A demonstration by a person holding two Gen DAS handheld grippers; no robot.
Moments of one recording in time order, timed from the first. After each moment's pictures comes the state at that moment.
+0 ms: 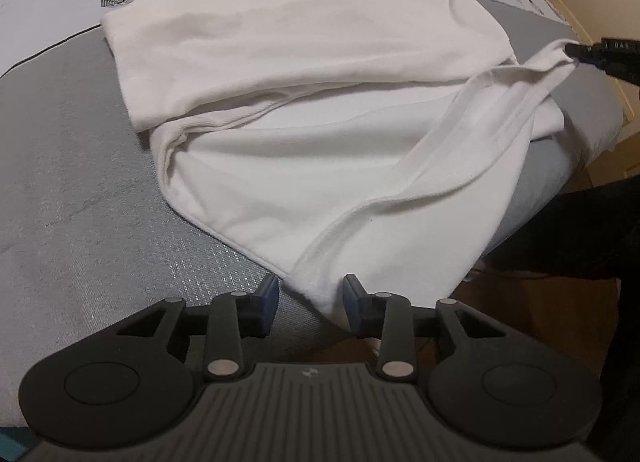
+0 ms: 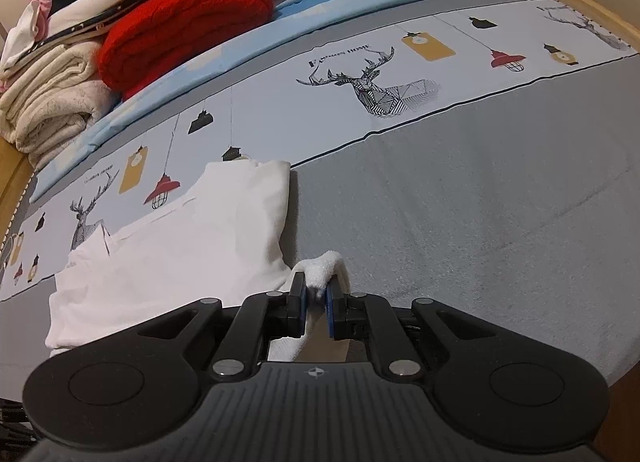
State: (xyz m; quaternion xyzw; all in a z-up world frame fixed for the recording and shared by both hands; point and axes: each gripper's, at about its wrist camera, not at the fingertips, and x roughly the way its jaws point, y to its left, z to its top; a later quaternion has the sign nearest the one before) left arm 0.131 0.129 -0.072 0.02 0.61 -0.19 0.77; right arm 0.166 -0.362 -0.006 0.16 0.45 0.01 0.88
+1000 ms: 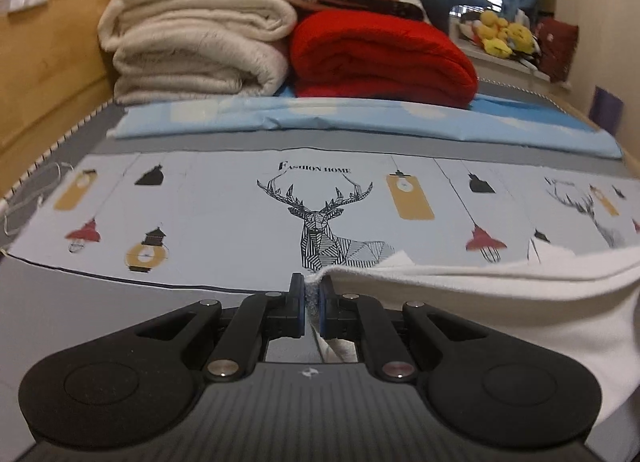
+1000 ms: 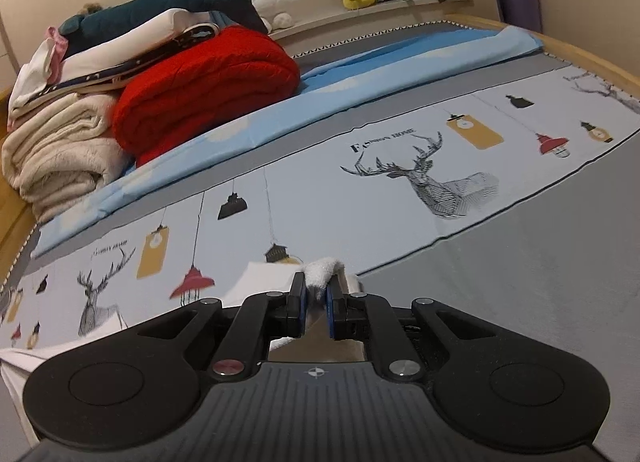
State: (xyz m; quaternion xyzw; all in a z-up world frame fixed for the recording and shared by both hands) left arm 0.232 0.197 0.024 -0.03 0.36 0.05 0.93; right arm 0.245 -0.303 0.013 0.15 0.35 -0.01 0.92
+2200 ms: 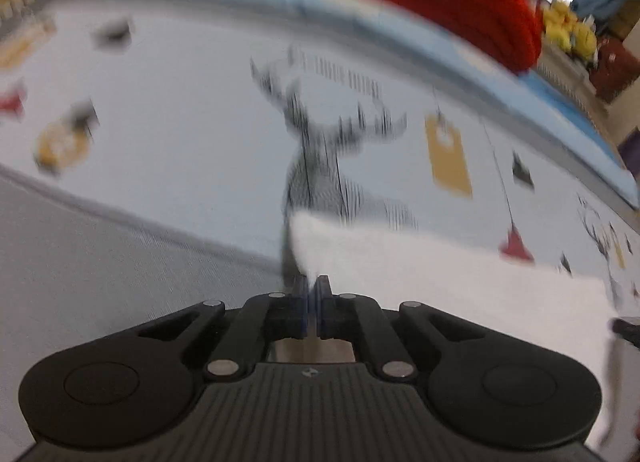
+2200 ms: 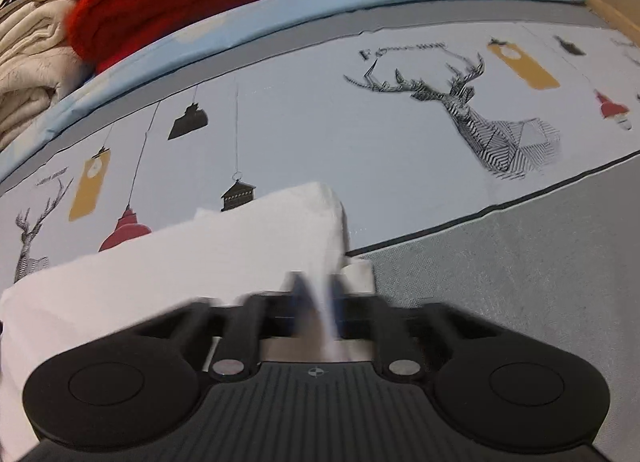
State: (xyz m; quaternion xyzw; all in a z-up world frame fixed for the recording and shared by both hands) left arm 0.342 0.231 -0.060 -0.17 0.46 0.07 0.87; right arm 0.352 -0.287 -0.065 0.10 0.47 -0.01 0.88
